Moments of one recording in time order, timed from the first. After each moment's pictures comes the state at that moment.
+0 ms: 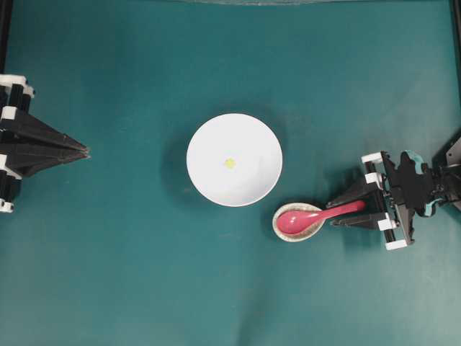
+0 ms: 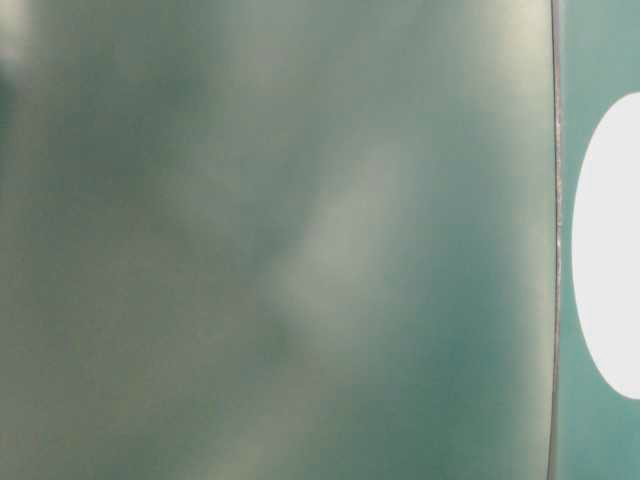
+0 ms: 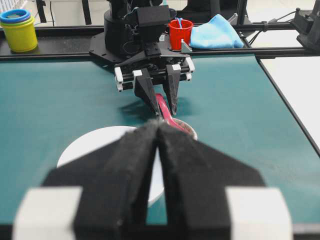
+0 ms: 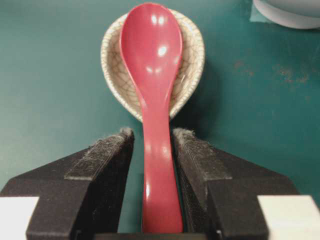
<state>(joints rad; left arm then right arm) -0.08 -0.97 1.17 0.02 -0.21 0.00 0.19 0.27 1.37 0.00 -1.31 0.04</state>
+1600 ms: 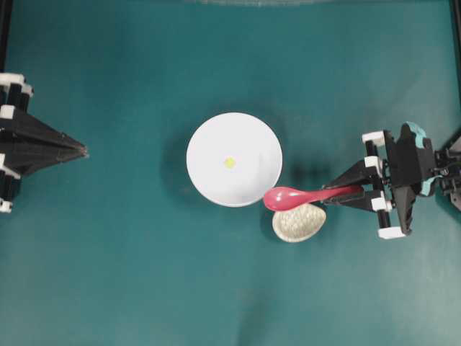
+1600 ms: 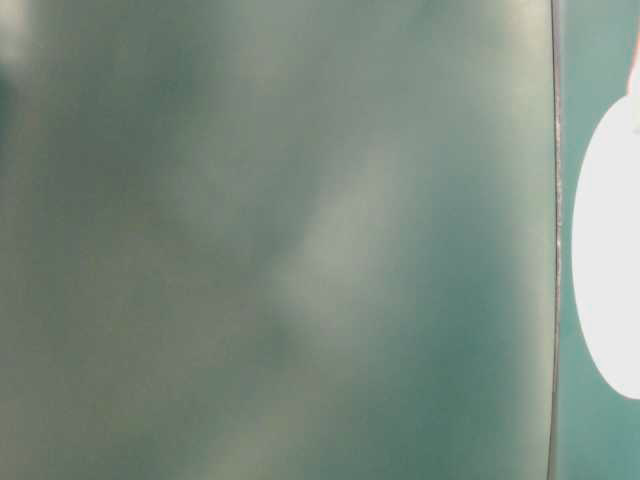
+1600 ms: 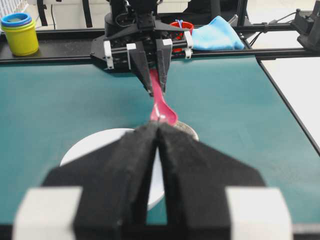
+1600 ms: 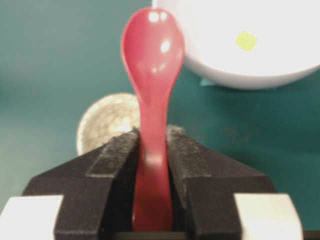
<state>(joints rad) -0.08 -0.98 1.17 0.02 -0.21 0.01 0.13 -0.29 1.27 0.09 -0.62 0.04</state>
